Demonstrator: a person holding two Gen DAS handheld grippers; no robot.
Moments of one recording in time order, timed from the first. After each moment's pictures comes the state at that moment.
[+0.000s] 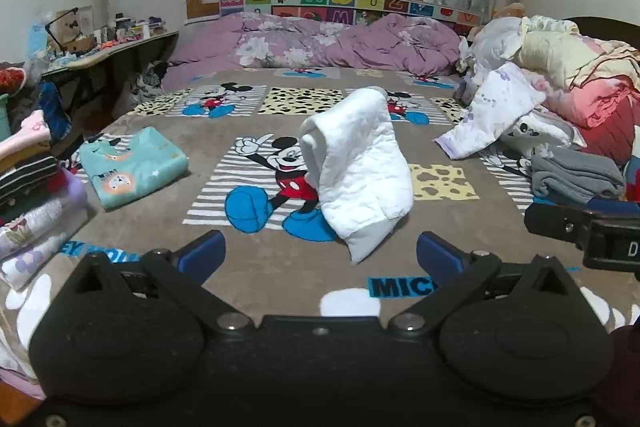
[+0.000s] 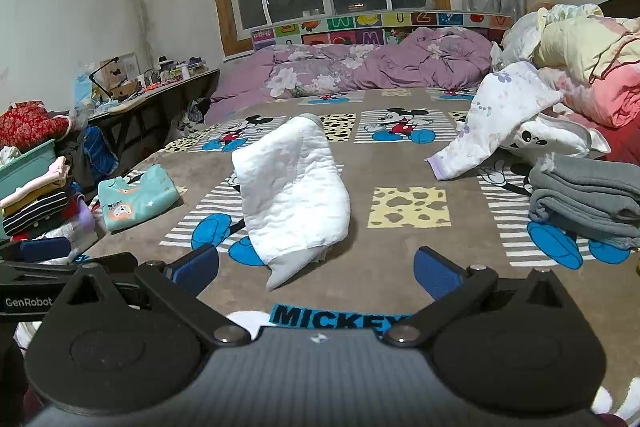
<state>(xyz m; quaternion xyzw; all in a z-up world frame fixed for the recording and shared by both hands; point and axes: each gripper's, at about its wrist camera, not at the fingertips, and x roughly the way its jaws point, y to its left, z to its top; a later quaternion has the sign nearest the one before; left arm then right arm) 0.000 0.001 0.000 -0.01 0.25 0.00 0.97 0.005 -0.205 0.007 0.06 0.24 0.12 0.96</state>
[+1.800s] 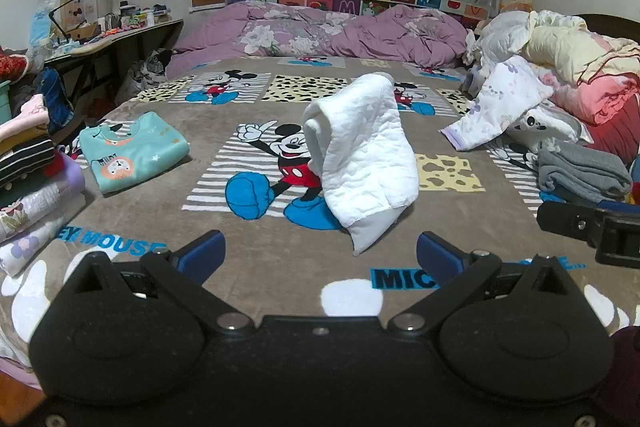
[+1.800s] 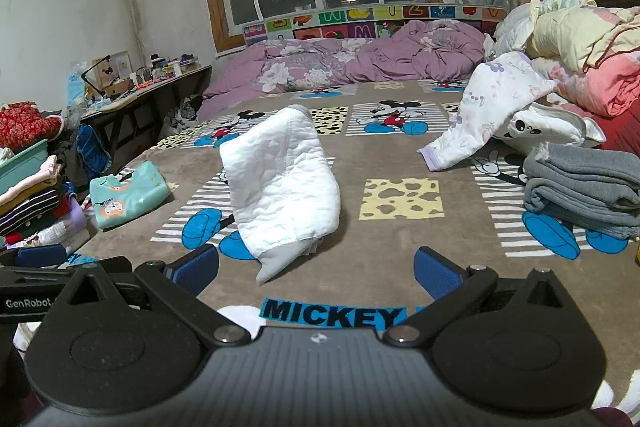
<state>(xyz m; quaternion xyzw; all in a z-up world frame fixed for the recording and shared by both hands) 0.007 0.001 -0.013 -0.02 0.27 0.01 0.96 0.007 -0.210 -0.004 0.07 0.25 0.12 0.96</state>
